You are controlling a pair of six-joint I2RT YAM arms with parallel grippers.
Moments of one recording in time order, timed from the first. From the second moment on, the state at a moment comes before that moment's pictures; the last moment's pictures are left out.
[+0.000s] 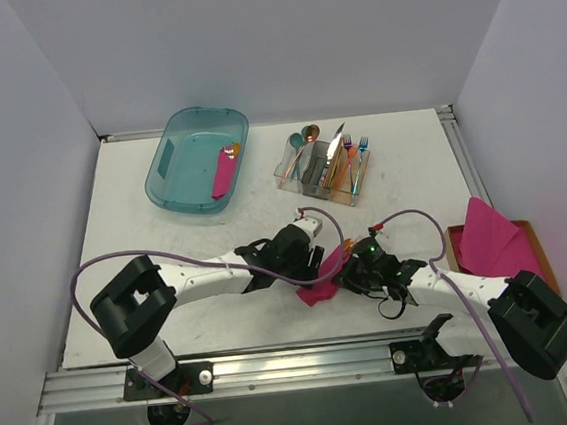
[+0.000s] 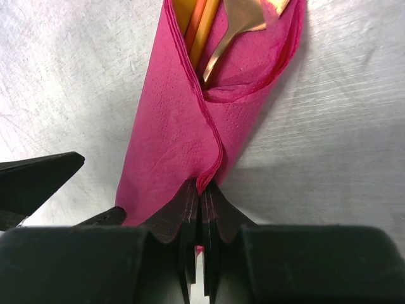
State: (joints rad) left arm -1.02 1.66 0.94 -0.12 -0.11 -0.44; right arm 0.68 1.18 0.31 -0.01 0.04 1.17
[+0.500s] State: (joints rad) left arm -1.07 1.77 0.99 -0.10 -0.12 -0.44; right arm 0.68 1.11 0.31 -0.10 0.09 1.16
